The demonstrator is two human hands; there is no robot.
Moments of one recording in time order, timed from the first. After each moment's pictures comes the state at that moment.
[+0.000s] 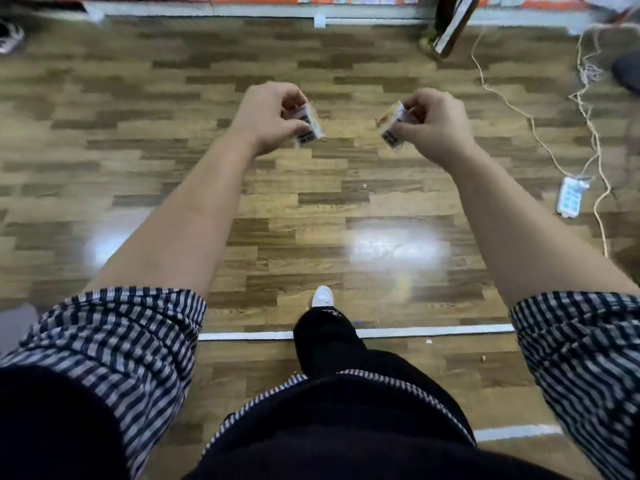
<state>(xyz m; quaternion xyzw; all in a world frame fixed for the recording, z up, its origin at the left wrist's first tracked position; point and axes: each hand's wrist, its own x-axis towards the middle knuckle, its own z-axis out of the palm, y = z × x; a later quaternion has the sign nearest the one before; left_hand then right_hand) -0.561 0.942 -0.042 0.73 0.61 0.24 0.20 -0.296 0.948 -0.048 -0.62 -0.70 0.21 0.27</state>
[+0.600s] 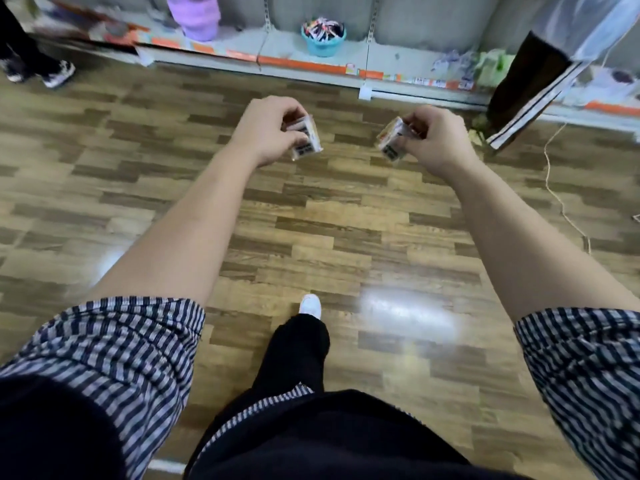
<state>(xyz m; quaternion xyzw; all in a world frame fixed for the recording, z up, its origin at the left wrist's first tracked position) -0.671 1.362 -0.017 0.68 0.67 0.27 0.16 -0.406 1.413 -0.018 -0.56 -0.77 0.20 0.24</state>
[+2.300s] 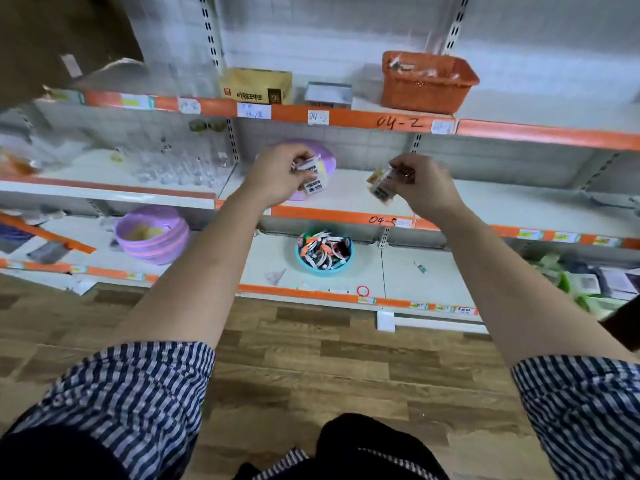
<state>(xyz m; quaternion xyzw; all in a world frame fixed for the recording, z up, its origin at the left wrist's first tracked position) -0.994 2.579 0.065 0.70 0.61 0.35 0.15 -0.744 2.602 0.068 -0.54 -0.77 0.16 0.31</state>
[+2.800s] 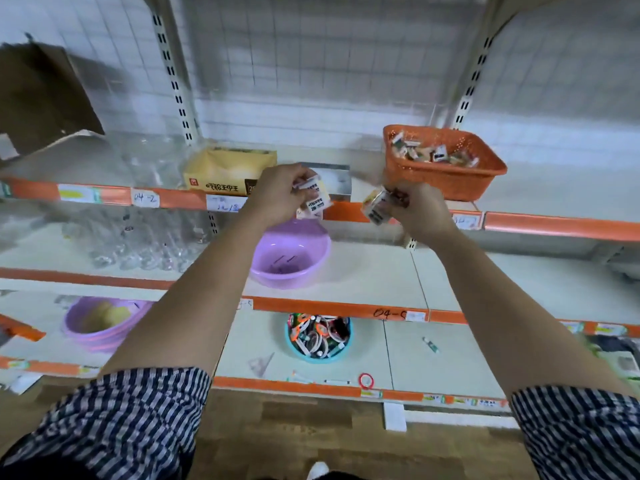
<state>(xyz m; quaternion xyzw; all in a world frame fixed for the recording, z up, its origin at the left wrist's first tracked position) -1.032 2.838 0.098 0.71 0.58 0.37 0.11 -0.790 2.857 0.091 -0.53 -0.77 0.11 0.32</state>
